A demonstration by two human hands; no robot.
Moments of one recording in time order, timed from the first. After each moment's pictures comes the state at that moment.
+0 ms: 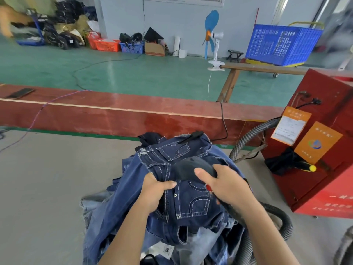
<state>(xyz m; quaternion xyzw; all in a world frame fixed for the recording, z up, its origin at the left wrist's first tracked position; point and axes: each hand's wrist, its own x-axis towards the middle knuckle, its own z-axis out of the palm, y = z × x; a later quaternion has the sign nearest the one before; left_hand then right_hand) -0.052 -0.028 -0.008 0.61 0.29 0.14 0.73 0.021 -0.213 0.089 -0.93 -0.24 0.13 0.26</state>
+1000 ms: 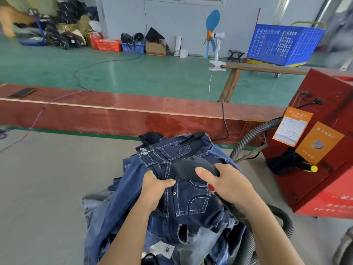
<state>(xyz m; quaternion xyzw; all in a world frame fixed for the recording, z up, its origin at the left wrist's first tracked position) -0.052 -0.031 0.002 0.60 0.31 0.17 0.72 0.021 -0.215 0.097 -0.92 -0.25 0.15 0.27</state>
